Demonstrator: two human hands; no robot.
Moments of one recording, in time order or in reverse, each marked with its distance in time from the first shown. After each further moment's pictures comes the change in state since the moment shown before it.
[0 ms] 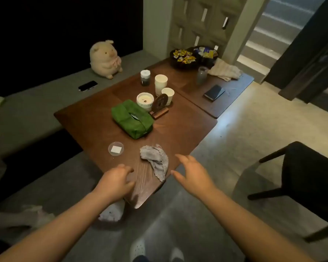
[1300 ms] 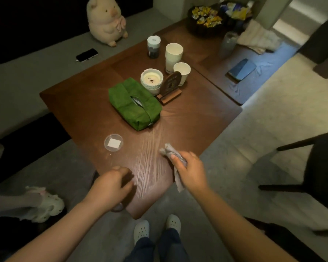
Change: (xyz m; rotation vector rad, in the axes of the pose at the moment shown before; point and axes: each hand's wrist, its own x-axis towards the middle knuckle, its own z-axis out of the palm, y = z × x) left_hand 0.045 -0.028 0.025 -0.169 -0.050 -0.116; right_hand 0.097 0.039 0.088 0.436 0.177 0.106
